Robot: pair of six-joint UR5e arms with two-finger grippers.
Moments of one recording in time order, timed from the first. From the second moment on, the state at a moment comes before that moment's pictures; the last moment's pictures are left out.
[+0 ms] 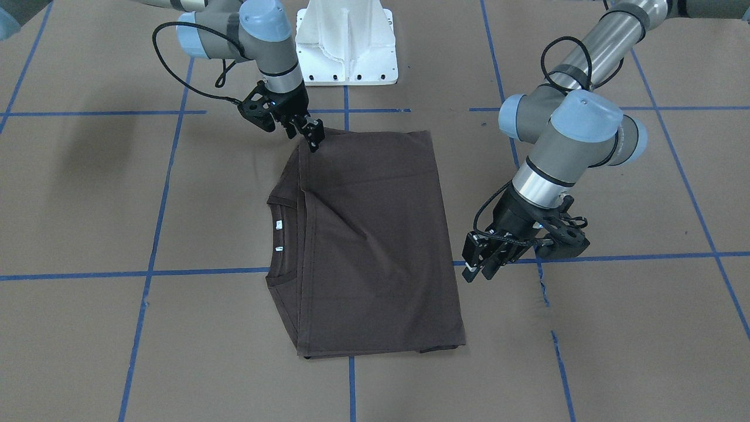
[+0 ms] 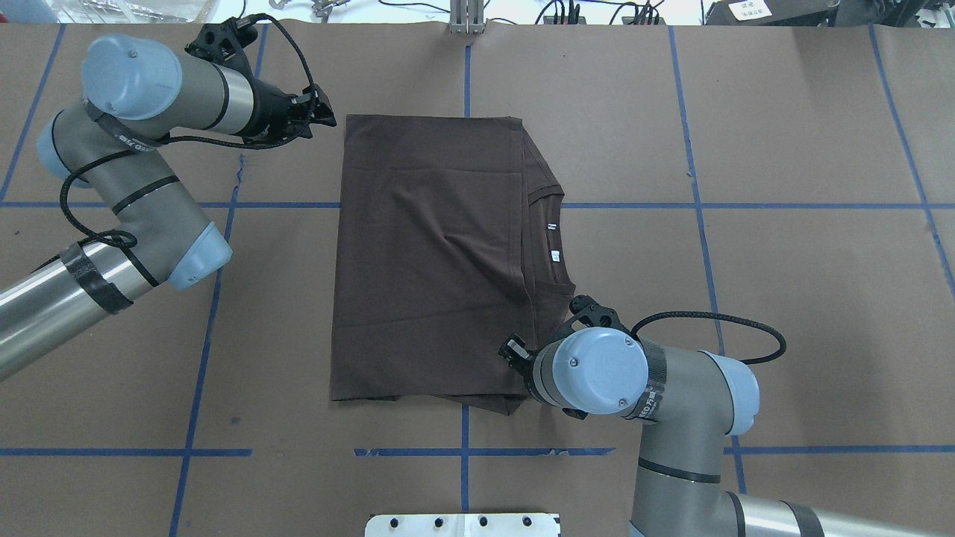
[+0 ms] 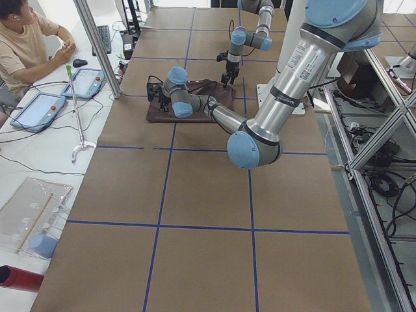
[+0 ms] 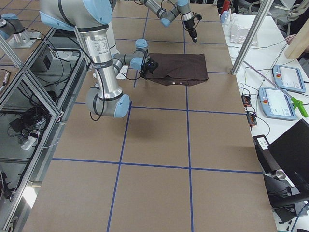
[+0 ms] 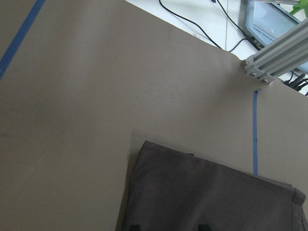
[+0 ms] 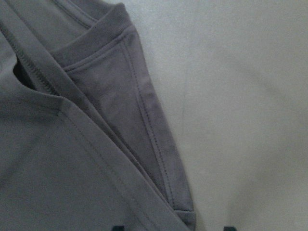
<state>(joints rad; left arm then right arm) -0.84 -2.14 -1.41 -2.34 -1.89 -1.44 0.28 -1.12 1.81 -1.39 1.65 2.11</state>
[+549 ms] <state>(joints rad) -0.84 -2.11 -1.43 -2.34 -1.88 -1.44 0.27 -1.12 1.80 -1.39 1.65 2.11</state>
